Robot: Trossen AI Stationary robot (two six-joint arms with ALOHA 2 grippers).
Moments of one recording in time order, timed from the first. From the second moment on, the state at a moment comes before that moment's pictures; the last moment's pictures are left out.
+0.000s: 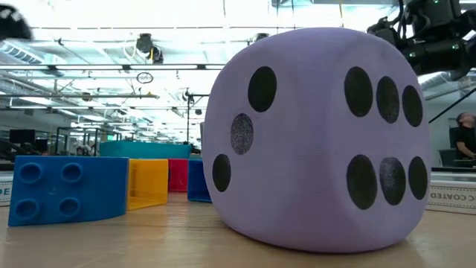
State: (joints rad) left arm -0.70 1.64 1.22 -0.97 -0.06 -1.14; right arm -0.34 0.66 0.19 0.43 -0.03 0.07
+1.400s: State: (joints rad) left arm -0.68 1.94 1.48 -0.70 -0.48 -0.83; right arm -0.10 0.66 0.19 0.50 -0.03 -0.07
